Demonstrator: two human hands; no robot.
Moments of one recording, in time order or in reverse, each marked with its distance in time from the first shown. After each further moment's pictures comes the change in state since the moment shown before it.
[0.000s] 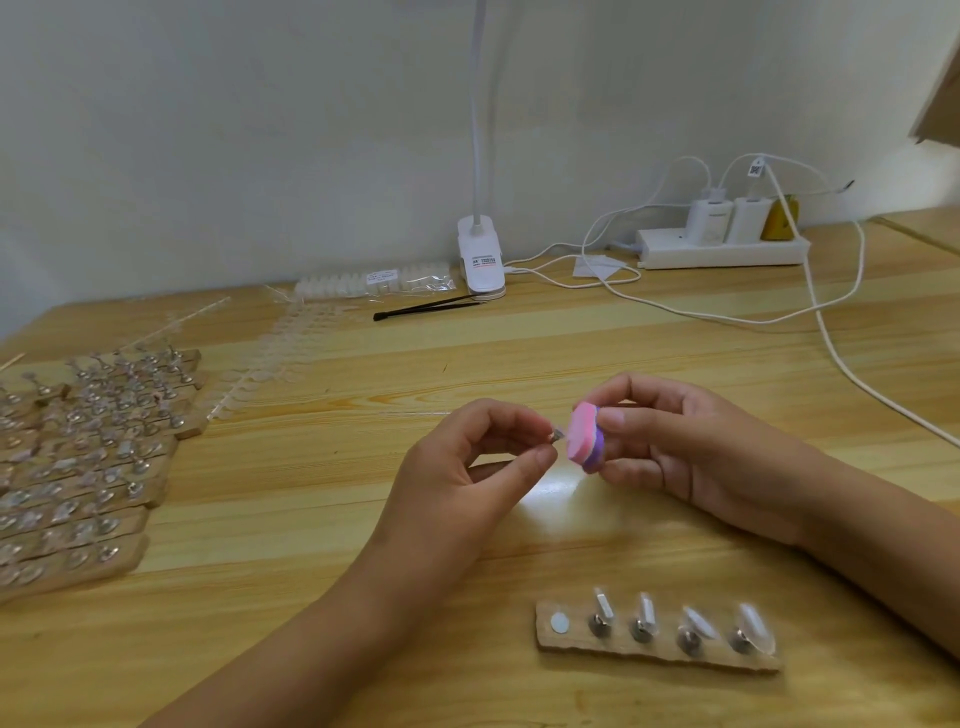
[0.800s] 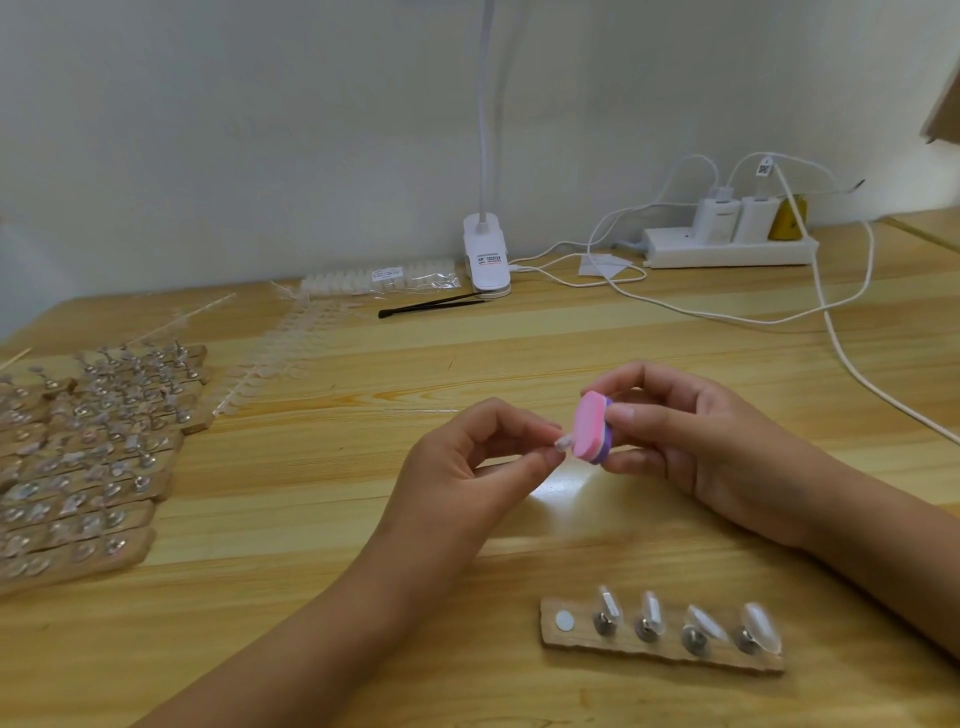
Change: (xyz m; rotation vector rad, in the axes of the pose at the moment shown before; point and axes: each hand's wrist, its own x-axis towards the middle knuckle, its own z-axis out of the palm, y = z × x) left_hand 0.001 0.001 0.000 -0.060 -0.020 -0.046; right_hand 0.001 0.004 0.001 -0.080 0.027 -0.119
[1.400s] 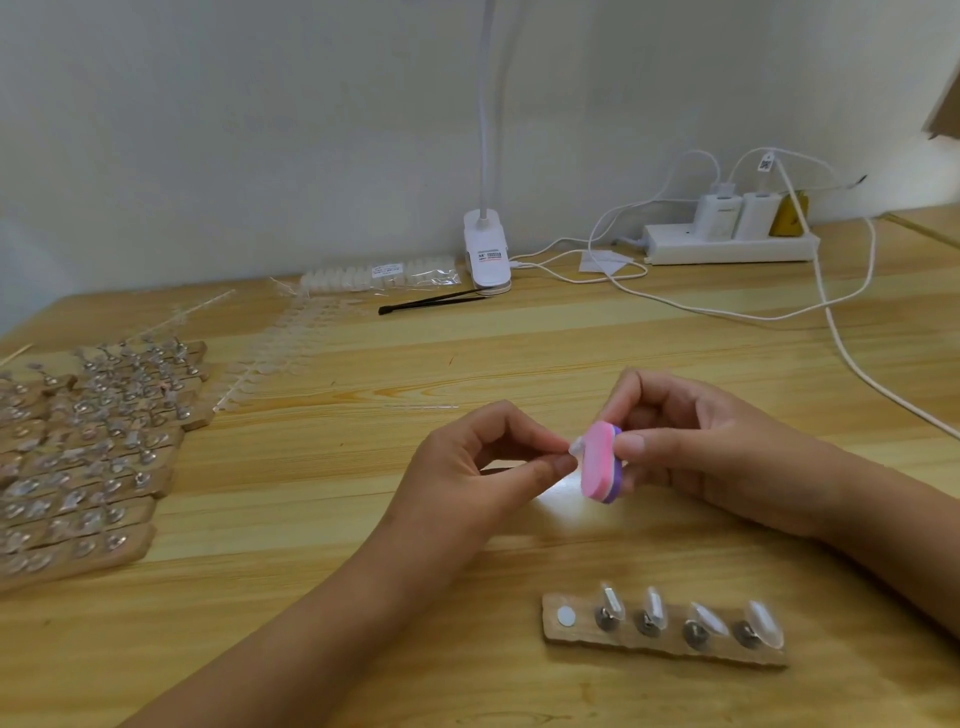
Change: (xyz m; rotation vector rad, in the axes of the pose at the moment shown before) left_hand 0.000 -0.002 -0.001 0.060 -0.037 -0.045; right_hand -0.003 -0.003 -0.002 -0.093 -0.138 0.014
